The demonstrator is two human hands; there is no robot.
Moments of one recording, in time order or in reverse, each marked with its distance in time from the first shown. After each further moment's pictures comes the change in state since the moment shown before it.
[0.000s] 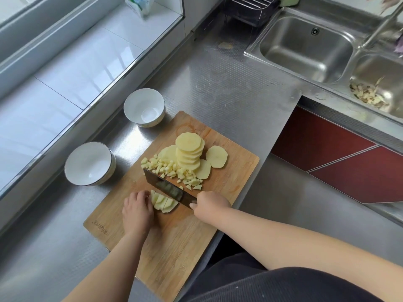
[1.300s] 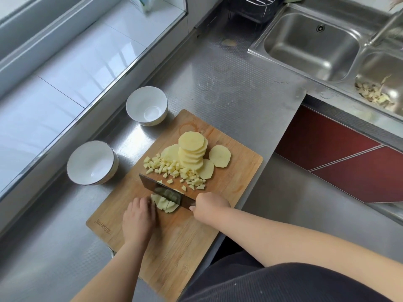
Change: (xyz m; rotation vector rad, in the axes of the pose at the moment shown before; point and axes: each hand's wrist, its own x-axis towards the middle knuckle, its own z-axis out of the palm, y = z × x) left_hand -0.012 -0.017 0.006 0.132 0.061 0.143; right_hand 0.003 -0.012 0.000 -0.070 -0.061 0.002
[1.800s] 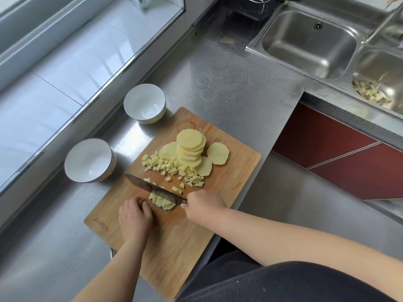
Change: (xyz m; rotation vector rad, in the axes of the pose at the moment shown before) left_hand -0.007 0.003 0.001 -0.244 0.052 -0.247; right_hand -0.017 -0.010 -0.002 -0.003 0.094 -0.141
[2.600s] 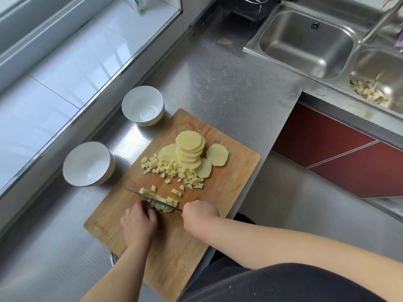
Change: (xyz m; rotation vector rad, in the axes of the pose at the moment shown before) left_hand -0.005 0.010 0.000 0.063 -0.073 -0.029; right_hand 0.006 -0.013 0.025 -0.129 -0.064 0.079
